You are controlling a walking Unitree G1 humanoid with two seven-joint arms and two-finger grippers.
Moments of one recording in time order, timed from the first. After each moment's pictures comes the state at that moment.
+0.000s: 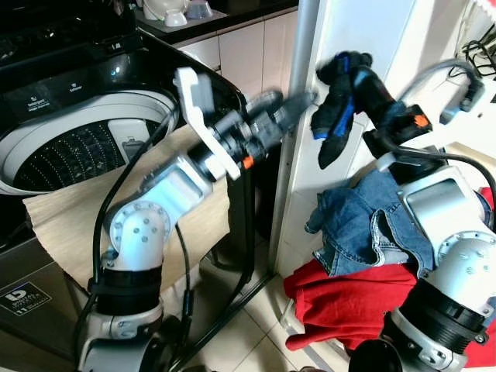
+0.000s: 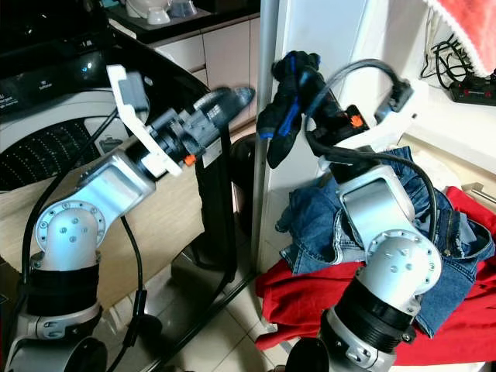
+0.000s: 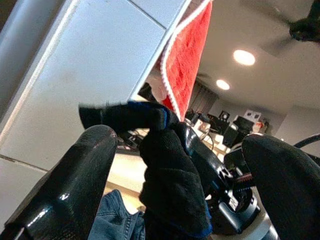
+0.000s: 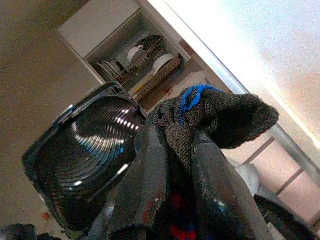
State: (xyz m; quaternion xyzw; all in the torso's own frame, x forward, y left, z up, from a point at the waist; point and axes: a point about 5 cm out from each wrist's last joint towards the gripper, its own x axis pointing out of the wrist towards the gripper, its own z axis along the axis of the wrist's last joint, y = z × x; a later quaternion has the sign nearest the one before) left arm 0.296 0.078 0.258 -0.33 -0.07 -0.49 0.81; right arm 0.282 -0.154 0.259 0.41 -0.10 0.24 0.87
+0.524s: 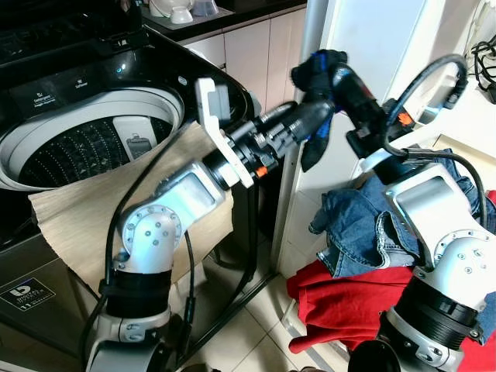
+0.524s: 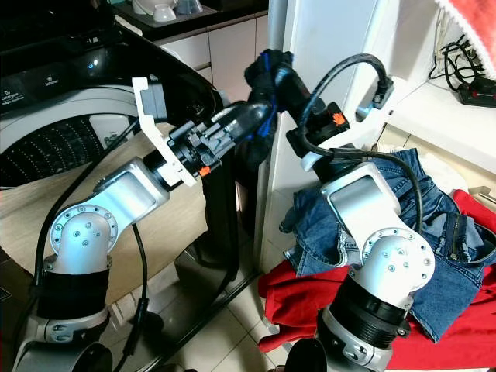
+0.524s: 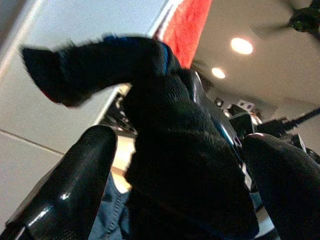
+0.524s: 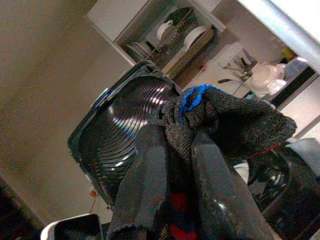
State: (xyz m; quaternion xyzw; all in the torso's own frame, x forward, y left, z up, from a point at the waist) left arm 0.289 0.058 0.245 -0.34 -0.02 -0.52 0.78; right arm 0.279 -0.130 0.267 0.44 -0.08 0.31 0.84
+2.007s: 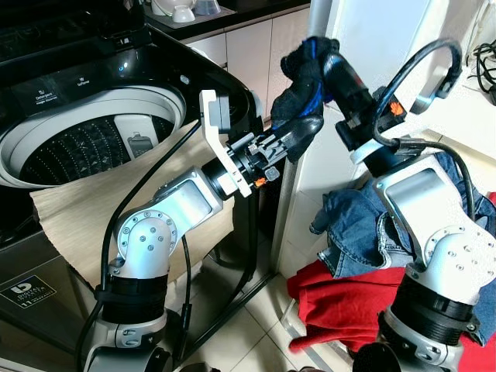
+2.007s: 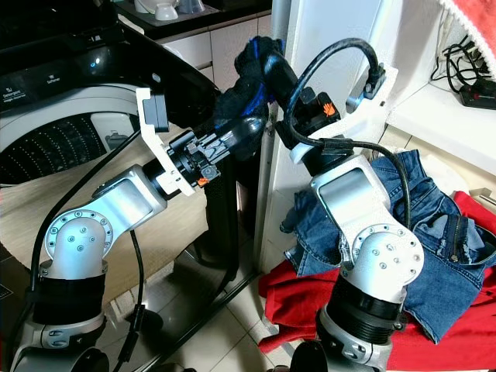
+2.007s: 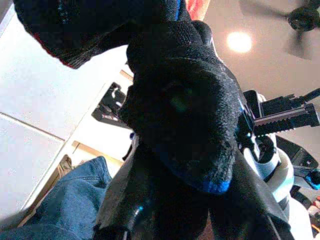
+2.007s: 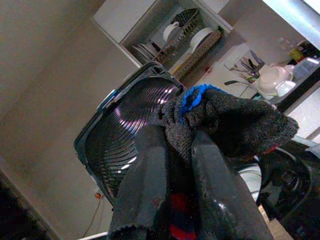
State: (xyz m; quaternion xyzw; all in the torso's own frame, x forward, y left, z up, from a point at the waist) left arm 0.286 0.062 0.239 -0.34 0.00 -0.52 0.78; right arm 0.280 -0.120 0.276 0.44 -0.09 0.31 0.84
